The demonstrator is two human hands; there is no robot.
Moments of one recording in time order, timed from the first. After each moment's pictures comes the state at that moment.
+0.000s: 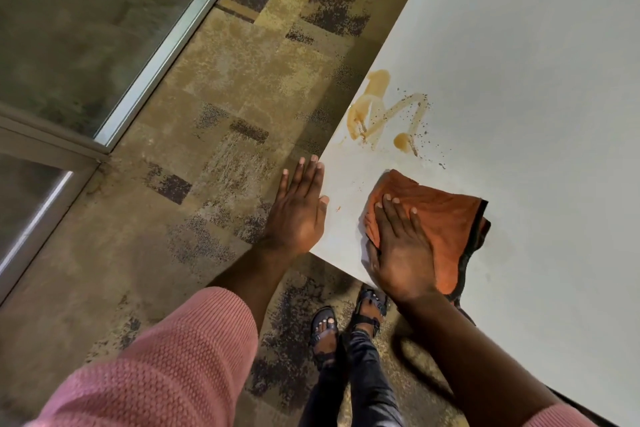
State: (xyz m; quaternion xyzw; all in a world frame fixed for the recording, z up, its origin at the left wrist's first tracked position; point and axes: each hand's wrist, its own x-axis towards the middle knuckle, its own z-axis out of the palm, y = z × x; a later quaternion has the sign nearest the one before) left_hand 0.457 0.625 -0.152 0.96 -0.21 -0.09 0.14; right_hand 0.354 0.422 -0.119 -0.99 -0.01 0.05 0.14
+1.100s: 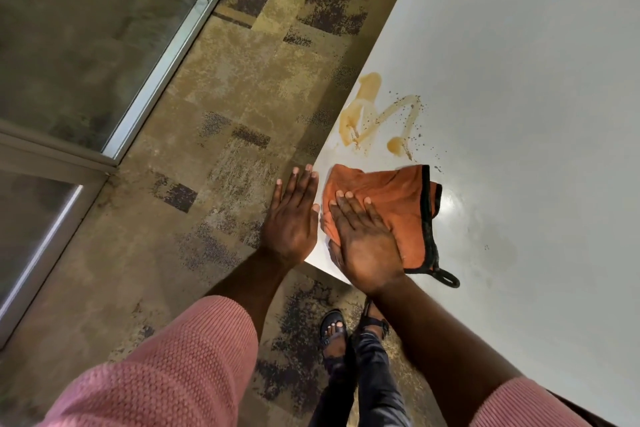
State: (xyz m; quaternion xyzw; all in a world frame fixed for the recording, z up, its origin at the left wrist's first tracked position) left_hand 0.458 0.625 -0.150 0.96 -0.22 -0.10 0.13; right_hand 0.391 0.453 -0.122 -0.98 -0.09 0.08 0.17
